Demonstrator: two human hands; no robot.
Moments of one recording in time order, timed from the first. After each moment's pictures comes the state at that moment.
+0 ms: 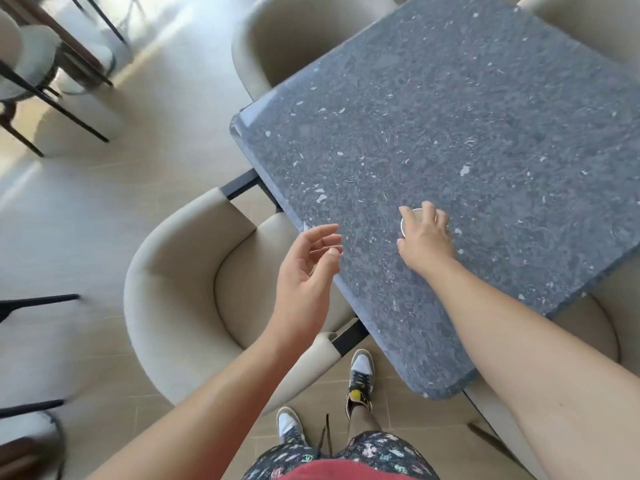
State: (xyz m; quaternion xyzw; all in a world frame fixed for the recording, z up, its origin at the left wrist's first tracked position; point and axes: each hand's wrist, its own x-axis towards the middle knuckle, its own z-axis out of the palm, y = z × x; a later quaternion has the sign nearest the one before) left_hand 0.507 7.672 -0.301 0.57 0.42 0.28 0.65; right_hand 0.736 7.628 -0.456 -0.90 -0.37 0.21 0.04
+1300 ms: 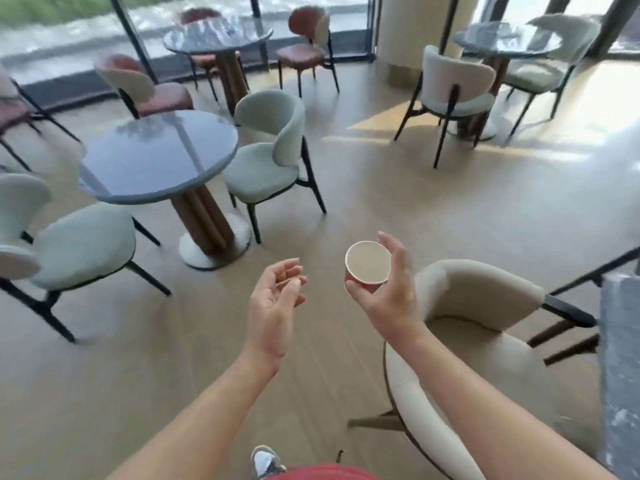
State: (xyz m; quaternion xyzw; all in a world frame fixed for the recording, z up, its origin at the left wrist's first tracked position) left_hand -0.009 7.570 -0.237 0.26 0.62 0.67 0.31; right_hand 0.139 7.685 -0.259 -0.39 -0.72 0.39 0.42
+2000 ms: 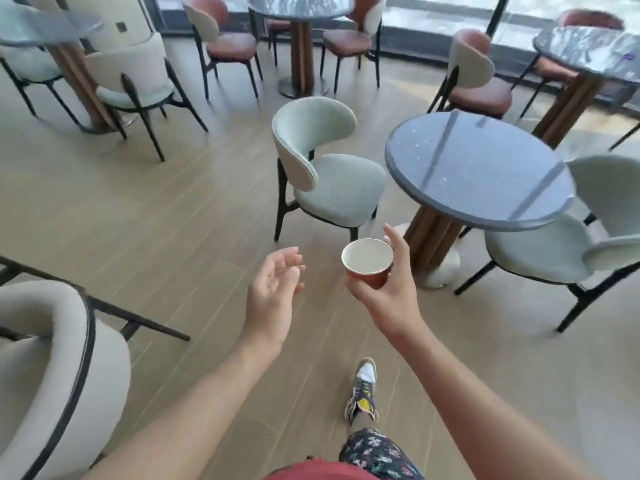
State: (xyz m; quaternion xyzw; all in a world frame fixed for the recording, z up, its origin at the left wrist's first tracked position) left_hand -0.418 7.314 -0.247 -0.07 0.66 0.75 -0.01; right_hand -0.407 7.496 -0.253 -0.07 -0.78 0.62 0.11
